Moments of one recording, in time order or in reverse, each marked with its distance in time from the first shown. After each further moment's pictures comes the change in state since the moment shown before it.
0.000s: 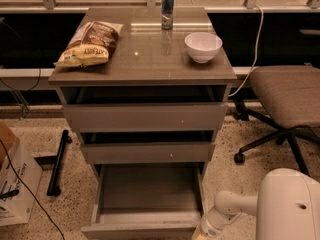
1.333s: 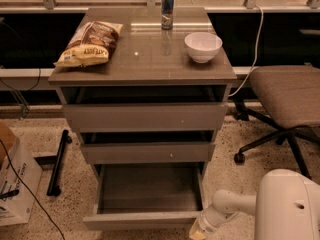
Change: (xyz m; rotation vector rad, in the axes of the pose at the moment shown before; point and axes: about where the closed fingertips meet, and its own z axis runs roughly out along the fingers) arm -0.014 -0.019 0.006 0.051 -0.026 -0.025
